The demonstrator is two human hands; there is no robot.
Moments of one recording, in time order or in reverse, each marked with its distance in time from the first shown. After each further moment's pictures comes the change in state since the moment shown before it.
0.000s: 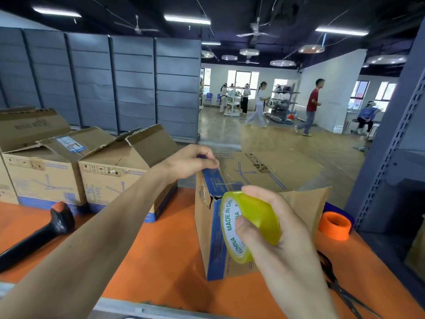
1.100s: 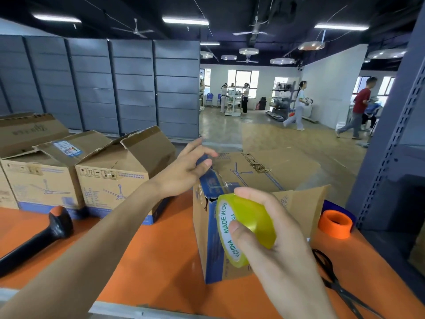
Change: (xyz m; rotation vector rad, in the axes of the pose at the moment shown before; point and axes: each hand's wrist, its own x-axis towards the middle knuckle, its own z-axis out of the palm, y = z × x) left_hand -0.029 0.000 0.011 0.085 0.024 0.149; right_hand 0.000 -0.002 -0.010 -0.055 -0.080 -0.014
